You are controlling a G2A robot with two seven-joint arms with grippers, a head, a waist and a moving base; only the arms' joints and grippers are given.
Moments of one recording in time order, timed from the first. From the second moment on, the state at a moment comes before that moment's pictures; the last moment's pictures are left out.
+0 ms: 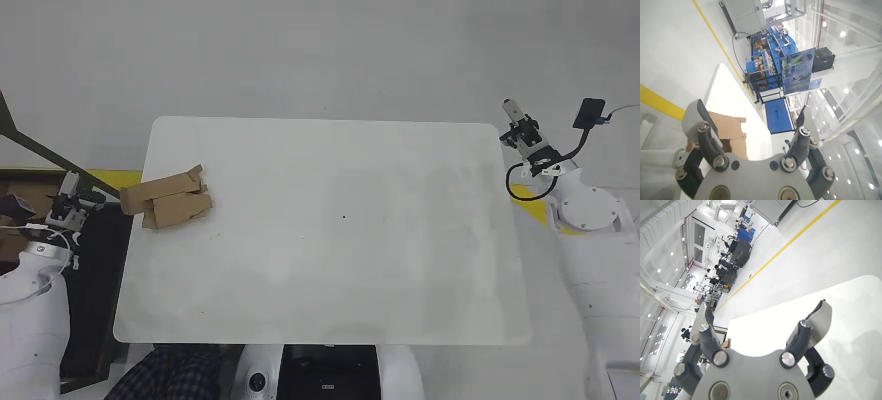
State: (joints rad) left arm 1.36 -0.94 -1.97 -0.86 -0.37 -0.63 -0.72; right arm -0.95 -1.01 1.38 -1.11 0.06 -0.36 0.40
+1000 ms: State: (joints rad) left arm 1.04 -0.95 -1.77 -0.40 -0.06 -0.69 -0.59; right arm -0.95 -1.01 1.38 -1.11 0.06 -0.36 0.40
